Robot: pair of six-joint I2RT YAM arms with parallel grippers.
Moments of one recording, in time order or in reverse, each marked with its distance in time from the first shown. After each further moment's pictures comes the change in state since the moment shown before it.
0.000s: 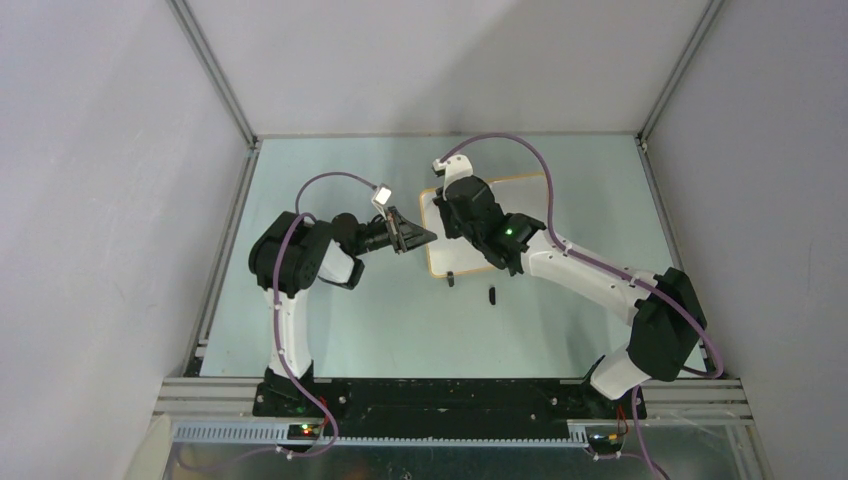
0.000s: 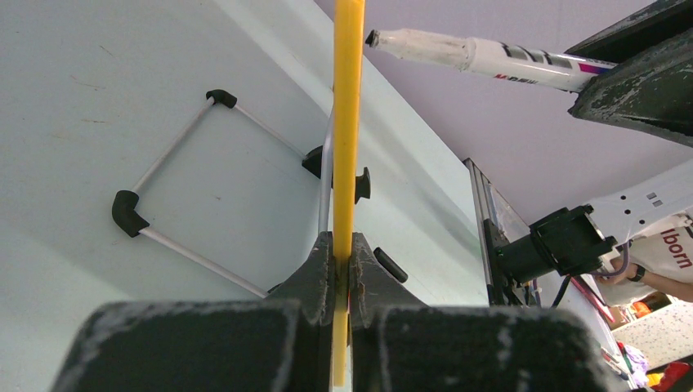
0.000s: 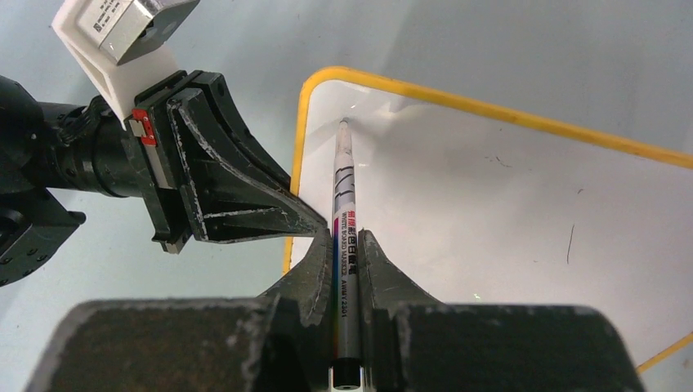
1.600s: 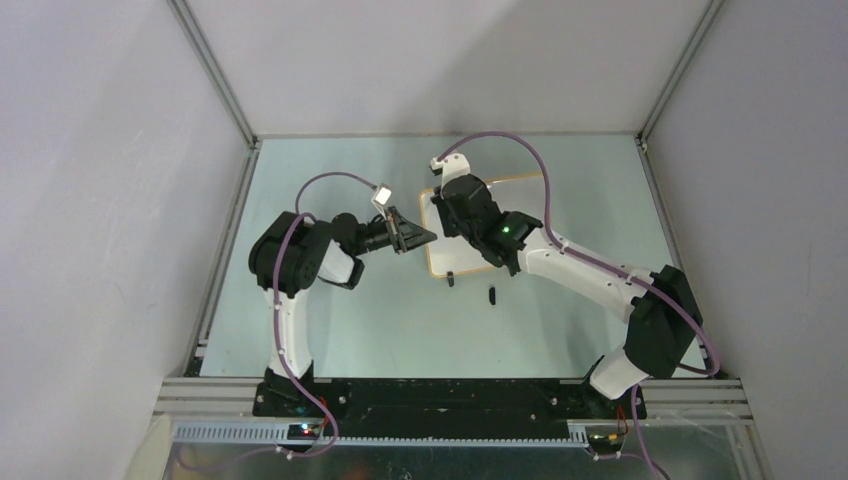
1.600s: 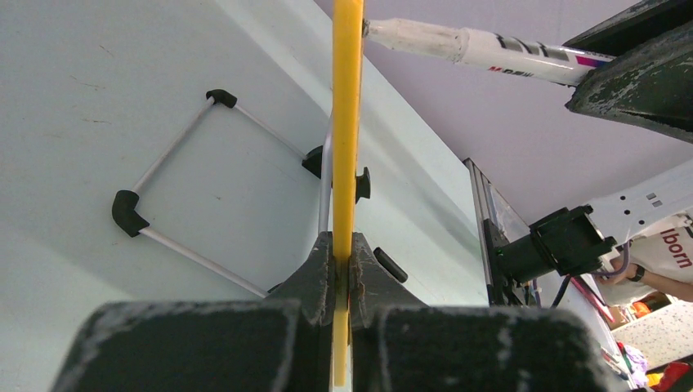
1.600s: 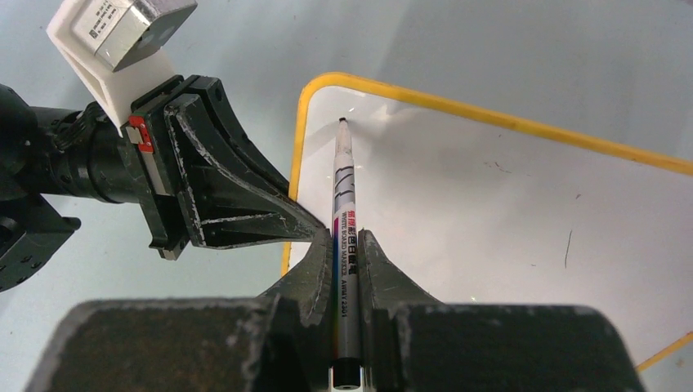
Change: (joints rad) left arm 0.000 0.000 0.000 0.000 0.000 0.000; right arm -0.002 0.021 0.023 -0.008 0.013 -0.005
